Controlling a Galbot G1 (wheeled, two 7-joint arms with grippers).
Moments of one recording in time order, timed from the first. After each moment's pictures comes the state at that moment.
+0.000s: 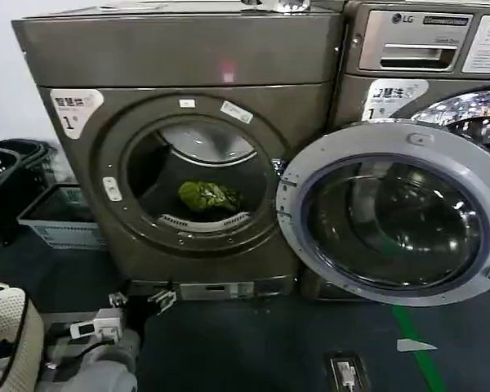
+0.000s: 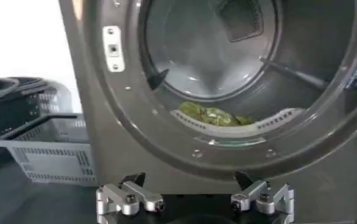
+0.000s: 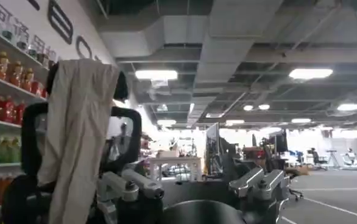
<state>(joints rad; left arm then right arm) 1.32 -1.55 -0.51 -2.22 0.03 0.74 -0.03 -1.62 1.12 2.38 1.55 0.51 -0.19 0.02</state>
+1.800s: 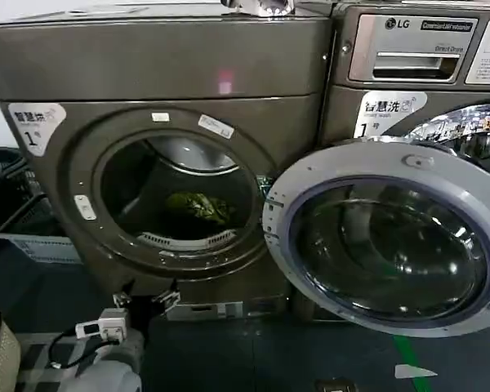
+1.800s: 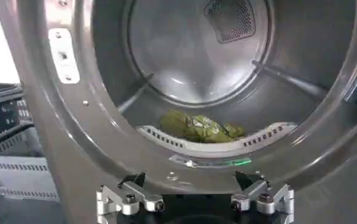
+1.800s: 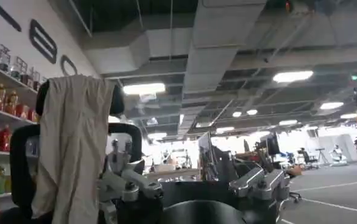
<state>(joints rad) 1.31 -1.54 -0.51 -2.21 0.04 0.74 -0.03 -1.64 1.14 2.40 1.56 0.60 -0.14 0.06</state>
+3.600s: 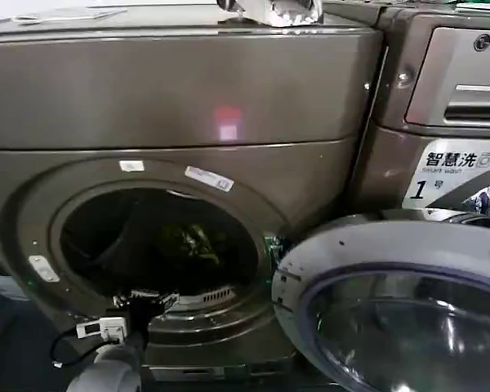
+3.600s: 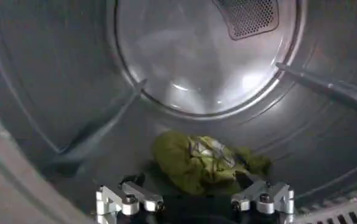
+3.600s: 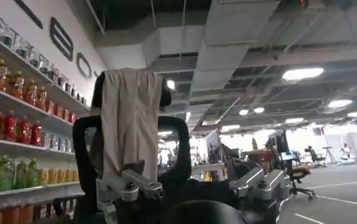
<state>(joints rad) 1.31 -1.54 -0.52 -2.21 0.03 0.74 -0.03 -1.64 1.15 2.38 1.56 0.59 -0.13 0.06</state>
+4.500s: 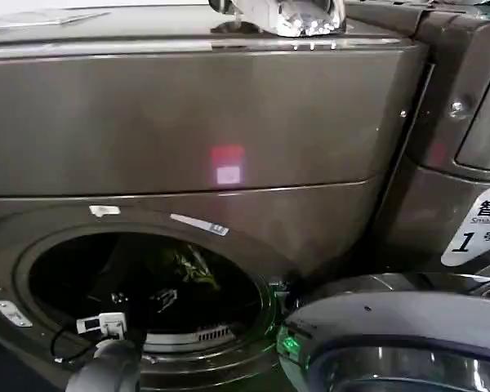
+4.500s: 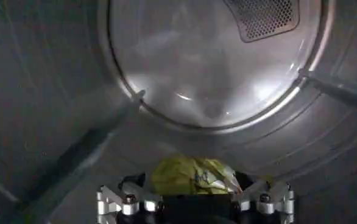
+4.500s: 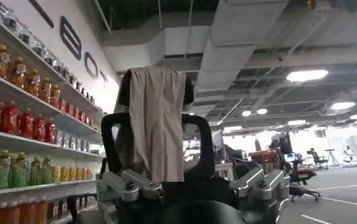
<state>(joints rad) 1.09 -1.54 -0.56 -1.96 0.16 0.74 0.00 -1.63 1.15 2.35 1.58 0.59 -0.11 0.06</state>
